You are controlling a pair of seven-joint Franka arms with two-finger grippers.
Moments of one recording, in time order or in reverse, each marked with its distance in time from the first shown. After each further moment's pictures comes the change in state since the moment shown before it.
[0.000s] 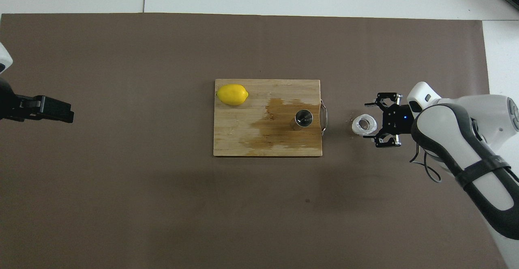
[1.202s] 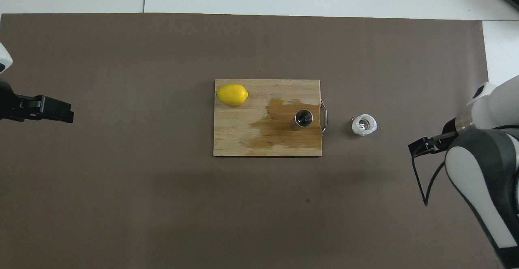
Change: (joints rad) left arm 0.000 0.000 0.000 0.000 0.000 0.000 0.000; right arm 0.000 -0.098 0.003 0.190 -0.488 -0.459 1.556
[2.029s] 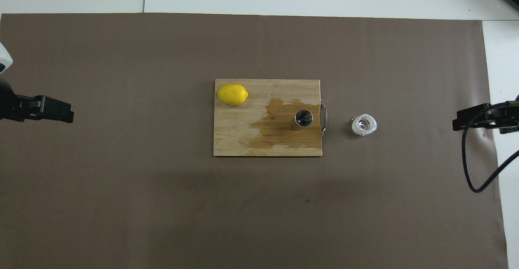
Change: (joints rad) left arm 0.000 0.000 0.000 0.000 0.000 0.000 0.000; right arm -0.017 0.009 -0.022 0.308 0.056 -0.113 0.105
